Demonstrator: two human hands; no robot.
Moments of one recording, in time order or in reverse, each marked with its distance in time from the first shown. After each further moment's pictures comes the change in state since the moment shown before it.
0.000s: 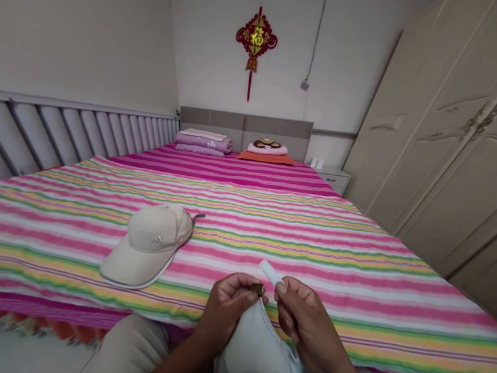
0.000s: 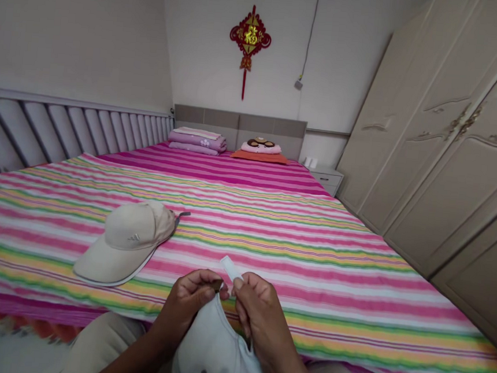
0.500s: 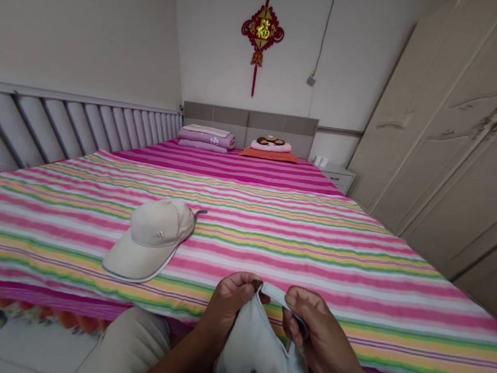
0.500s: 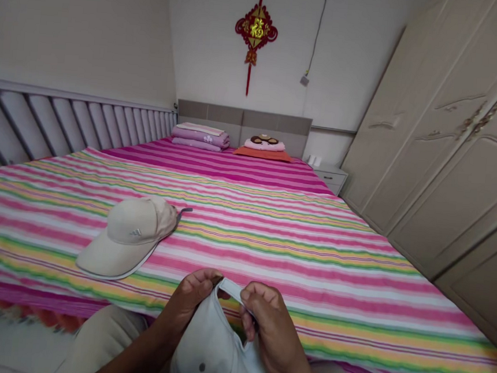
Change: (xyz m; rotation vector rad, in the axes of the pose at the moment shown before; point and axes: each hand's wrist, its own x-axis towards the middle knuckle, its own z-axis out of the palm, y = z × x) left_hand 0.006 -0.010 -0.003 -0.208 0.013 -0.087; right_hand -0.008 0.004 -0.010 0.043 0.017 0.054
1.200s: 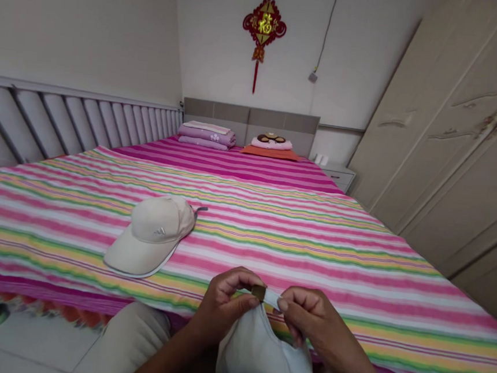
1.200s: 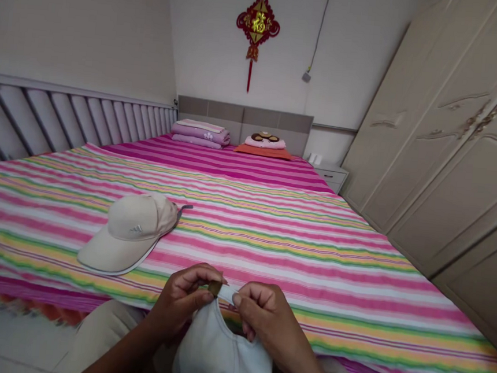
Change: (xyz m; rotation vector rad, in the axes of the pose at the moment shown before) left_hand -0.012 0.020 -0.010 0.598 -0.219 0.415; right_hand 0.000 -0.014 -0.007 -0.396 -0.160 0.050
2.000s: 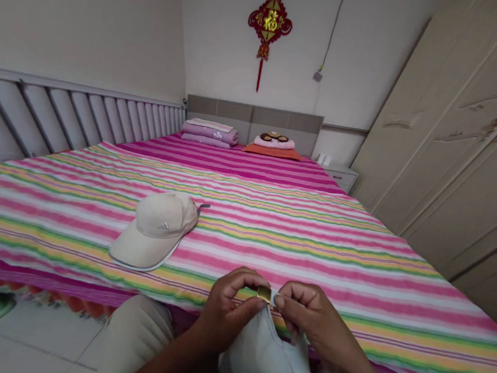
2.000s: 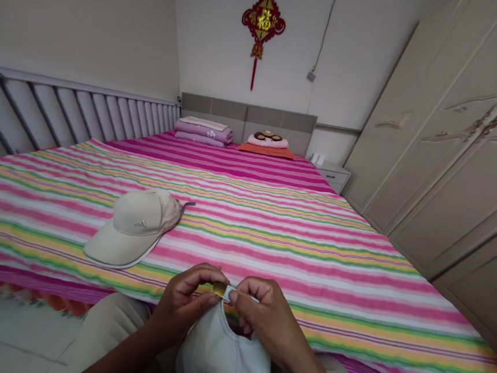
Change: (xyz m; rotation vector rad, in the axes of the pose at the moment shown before) left_hand -0.010 0.012 0.010 0.231 0.019 0.145; right_hand 0.001 0.000 0.008 0.088 0.000 0.015
